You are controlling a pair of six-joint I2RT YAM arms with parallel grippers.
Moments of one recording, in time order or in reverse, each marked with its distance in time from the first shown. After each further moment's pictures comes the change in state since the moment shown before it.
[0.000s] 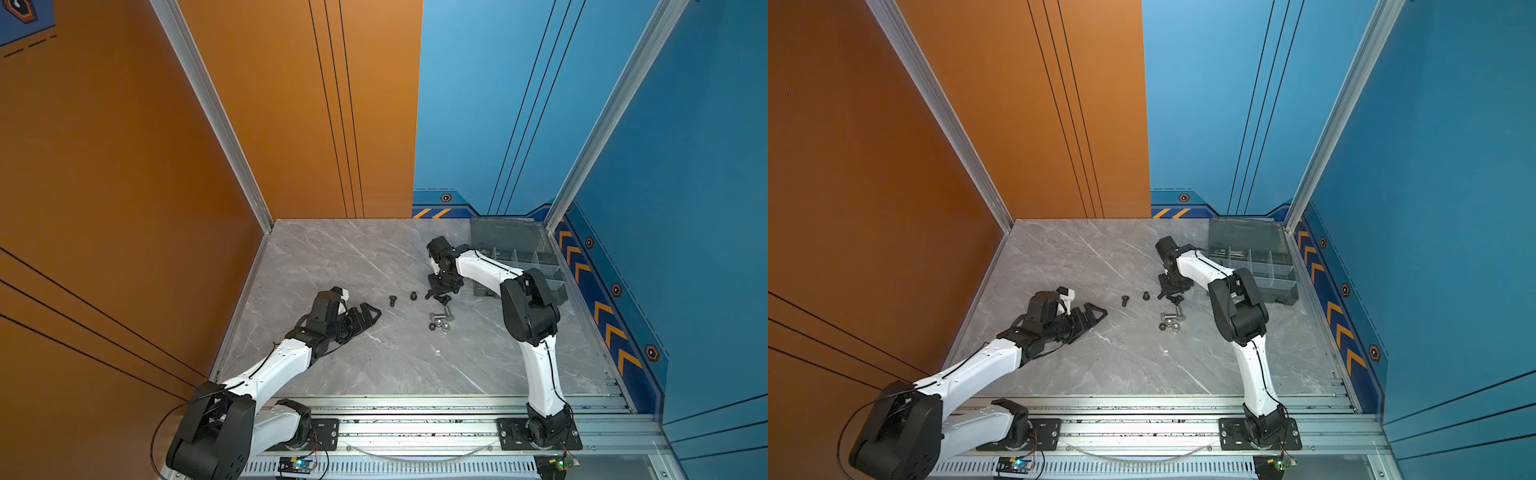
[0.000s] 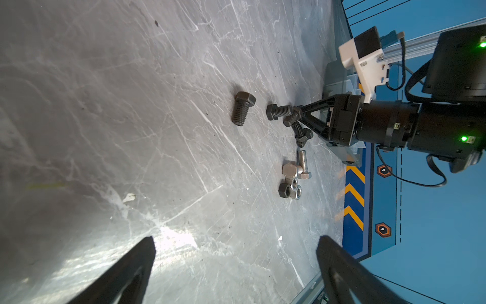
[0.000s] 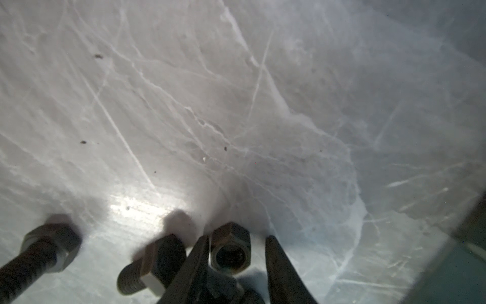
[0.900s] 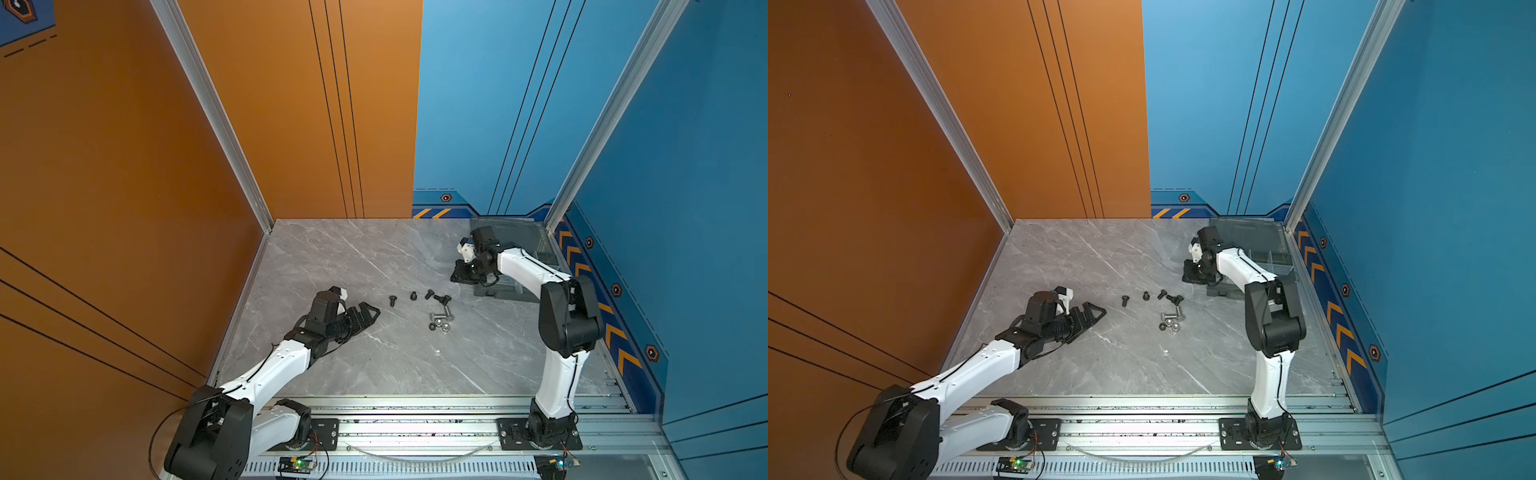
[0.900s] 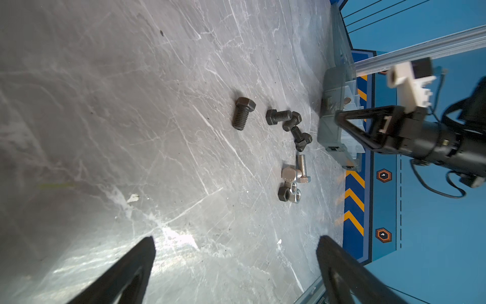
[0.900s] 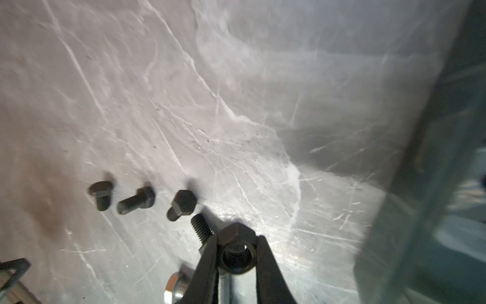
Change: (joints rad) left arm 0.000 -0.024 -0.001 -0.008 -0.030 -0.018; right arm -0.252 -0.281 -0.227 0.166 -0.421 0.077
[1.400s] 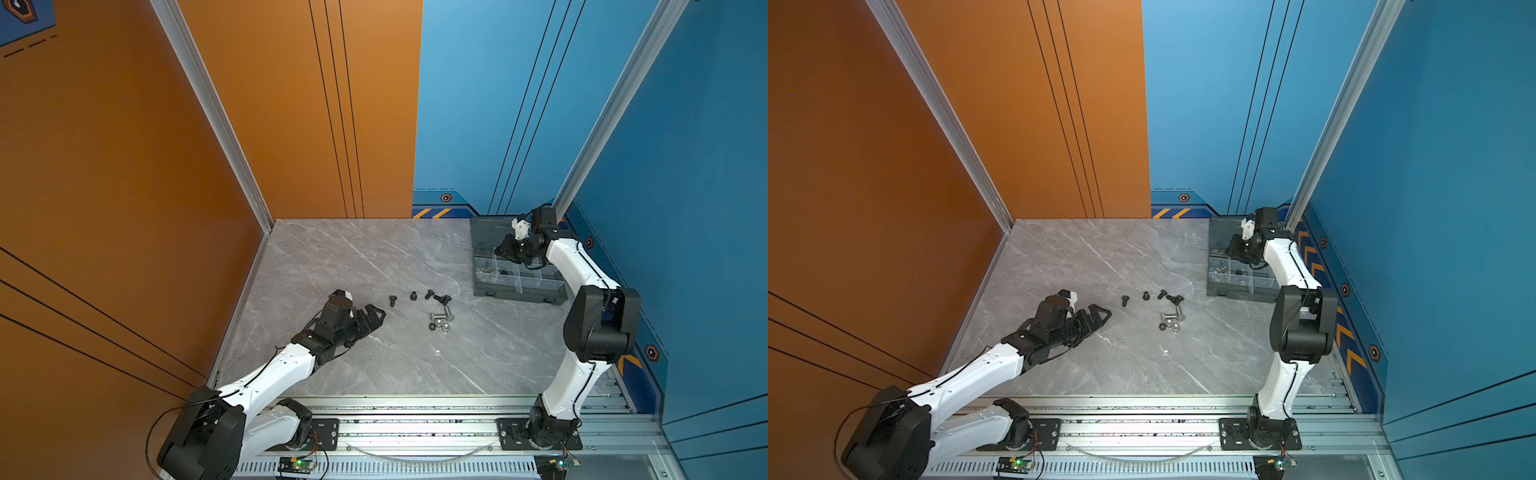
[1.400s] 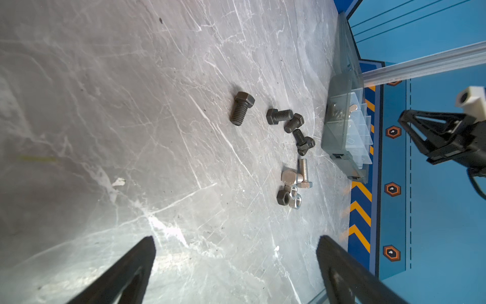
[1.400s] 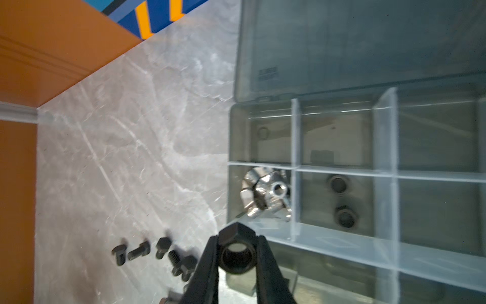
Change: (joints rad) left arm -0.159 -0.023 0.011 -0.015 -0.191 -0.129; right arm -0.319 -0.015 0.126 -0.029 -0.006 0.018
